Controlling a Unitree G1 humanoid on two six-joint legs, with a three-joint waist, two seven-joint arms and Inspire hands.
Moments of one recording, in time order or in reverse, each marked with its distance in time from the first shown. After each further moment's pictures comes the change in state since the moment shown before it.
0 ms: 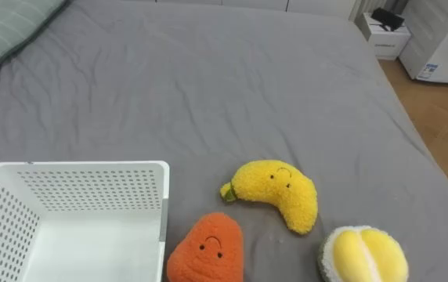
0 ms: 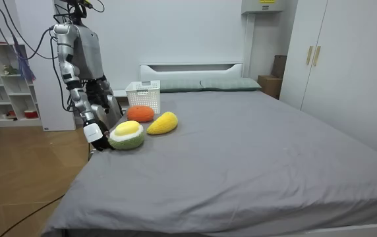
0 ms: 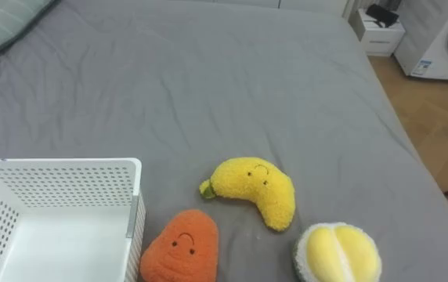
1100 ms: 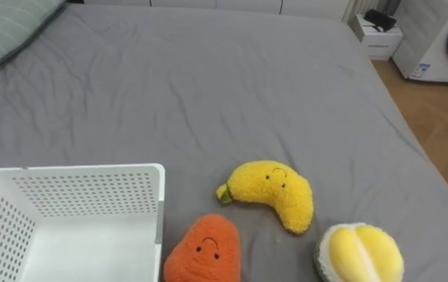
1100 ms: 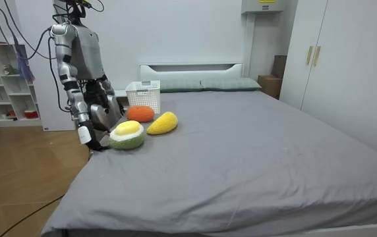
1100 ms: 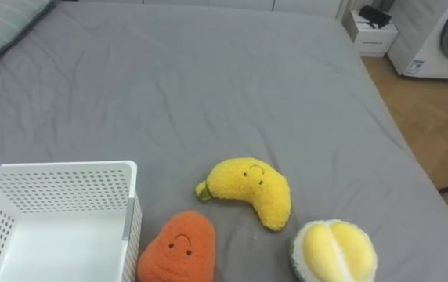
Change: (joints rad) left arm -0.007 -0.003 0.086 -0.019 -0.019 -0.002 0.017; right arm 0.021 0.033 -0.185 0.009 0.287 0.026 -0.034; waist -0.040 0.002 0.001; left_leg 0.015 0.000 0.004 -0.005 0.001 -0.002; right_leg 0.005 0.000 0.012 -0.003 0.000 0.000
